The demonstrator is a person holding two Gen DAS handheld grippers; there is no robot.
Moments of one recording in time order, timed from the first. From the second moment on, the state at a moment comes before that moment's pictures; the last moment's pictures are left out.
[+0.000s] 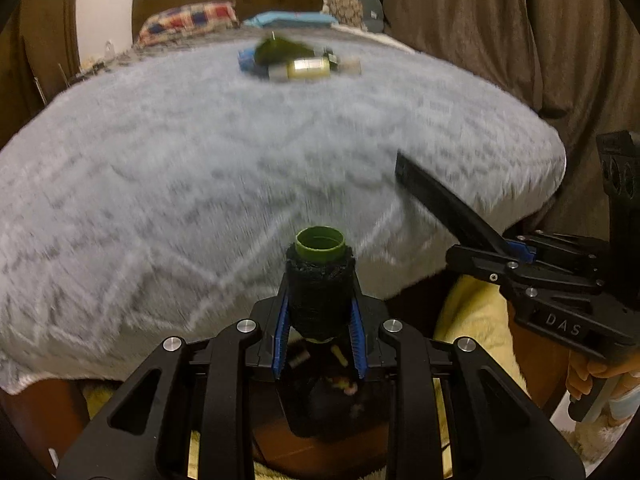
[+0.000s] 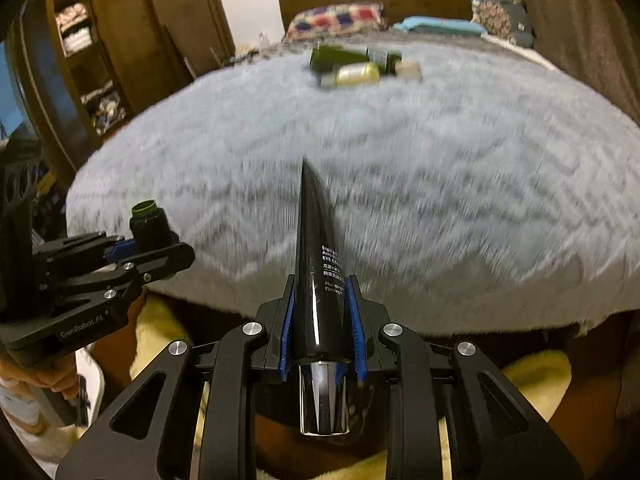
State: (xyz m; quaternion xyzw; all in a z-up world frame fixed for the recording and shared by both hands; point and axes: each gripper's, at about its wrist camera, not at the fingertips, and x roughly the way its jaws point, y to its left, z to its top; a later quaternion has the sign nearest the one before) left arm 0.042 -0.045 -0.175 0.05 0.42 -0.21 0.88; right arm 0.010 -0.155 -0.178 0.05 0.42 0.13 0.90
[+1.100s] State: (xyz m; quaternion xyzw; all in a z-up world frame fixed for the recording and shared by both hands) left arm 0.065 -0.050 -0.328 0.04 0.57 -0.22 0.79; right arm 0.031 -0.132 -0.280 0.06 0.53 0.11 0.84
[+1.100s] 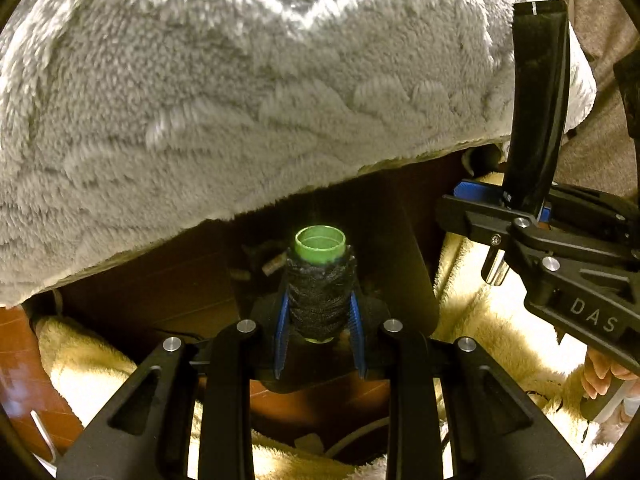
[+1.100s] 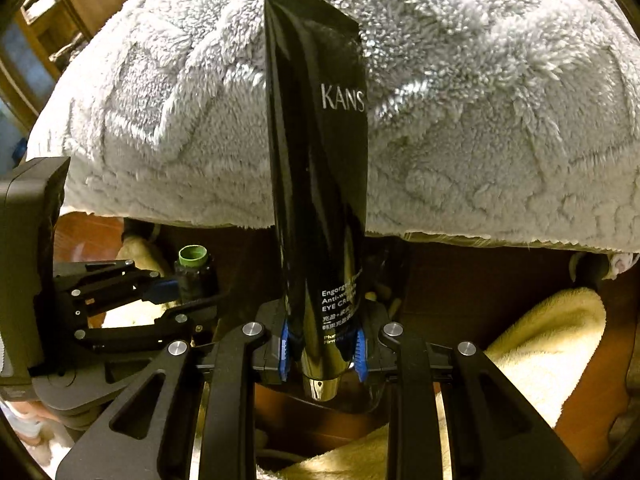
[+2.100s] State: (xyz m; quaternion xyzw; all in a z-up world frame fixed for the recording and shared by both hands) left arm 0.060 -0.025 -0.206 0.07 0.46 -0.19 0.86; right arm 0.033 -0.165 -0.158 0.05 0.41 0.05 0.91
